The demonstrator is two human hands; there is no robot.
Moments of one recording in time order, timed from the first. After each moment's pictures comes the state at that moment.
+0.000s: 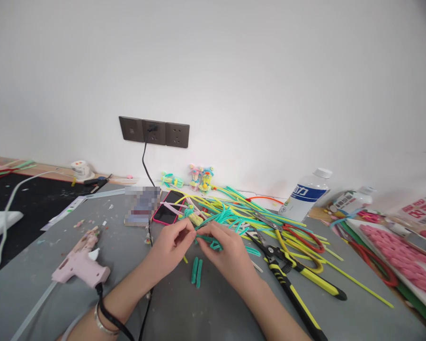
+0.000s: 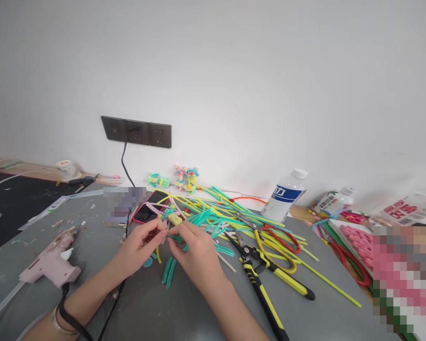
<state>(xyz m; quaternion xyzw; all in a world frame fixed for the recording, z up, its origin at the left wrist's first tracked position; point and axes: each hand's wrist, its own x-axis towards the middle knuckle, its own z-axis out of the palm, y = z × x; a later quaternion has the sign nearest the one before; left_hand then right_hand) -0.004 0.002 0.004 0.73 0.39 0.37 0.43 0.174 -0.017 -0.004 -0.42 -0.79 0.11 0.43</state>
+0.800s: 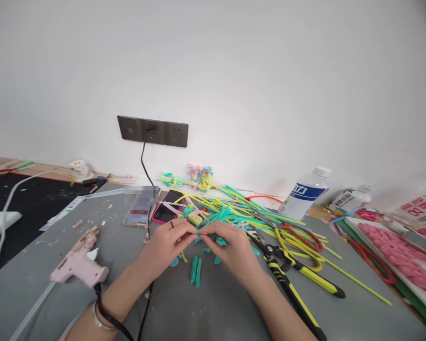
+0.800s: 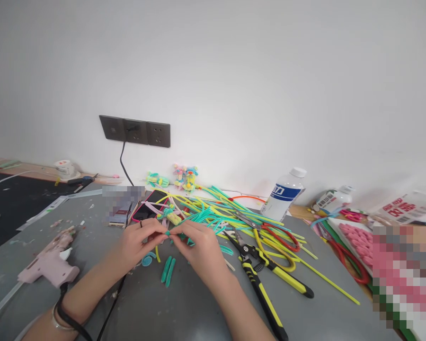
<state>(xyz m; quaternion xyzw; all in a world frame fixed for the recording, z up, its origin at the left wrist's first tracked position) -0.017 0.013 -0.009 0.86 0.29 0.39 0.15 0.186 -0.012 0.000 -0.39 -0.79 0.15 0.45</state>
